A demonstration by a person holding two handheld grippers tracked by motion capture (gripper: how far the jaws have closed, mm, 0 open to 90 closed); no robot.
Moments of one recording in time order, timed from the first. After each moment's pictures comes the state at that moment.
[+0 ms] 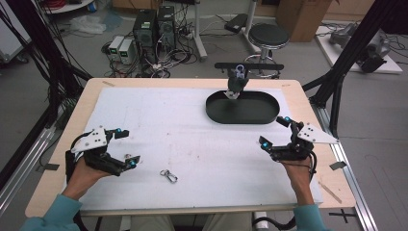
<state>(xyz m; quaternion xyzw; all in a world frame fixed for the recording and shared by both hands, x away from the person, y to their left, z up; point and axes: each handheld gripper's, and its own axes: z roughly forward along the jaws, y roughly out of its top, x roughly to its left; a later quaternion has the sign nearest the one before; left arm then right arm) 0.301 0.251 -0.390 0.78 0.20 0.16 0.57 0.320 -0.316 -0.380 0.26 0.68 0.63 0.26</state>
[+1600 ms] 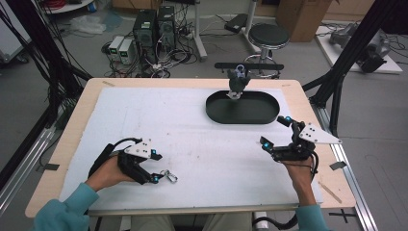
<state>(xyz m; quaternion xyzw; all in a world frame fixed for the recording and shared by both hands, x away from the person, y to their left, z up) 0.315 0.175 -0.413 0.92 0.10 0.04 0.38 0.317 -0.317 -0.377 0.25 0.68 0.63 0.26</state>
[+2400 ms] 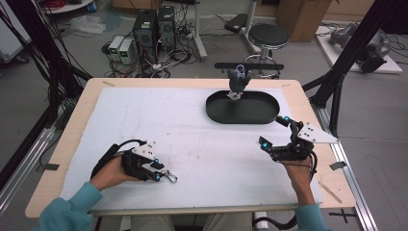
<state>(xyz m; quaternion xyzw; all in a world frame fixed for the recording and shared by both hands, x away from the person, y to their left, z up) 0.316 0.168 -0.419 0.93 0.10 0.01 0.34 0.319 -0.315 -0.378 0.25 0.69 0.63 0.26</state>
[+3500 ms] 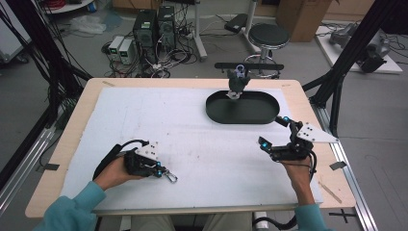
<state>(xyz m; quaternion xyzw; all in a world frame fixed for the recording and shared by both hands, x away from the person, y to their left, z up) 0.317 0.162 -0.419 0.94 0.10 0.02 0.33 0.320 -0.314 -0.379 0.25 0.69 0.63 0.25</state>
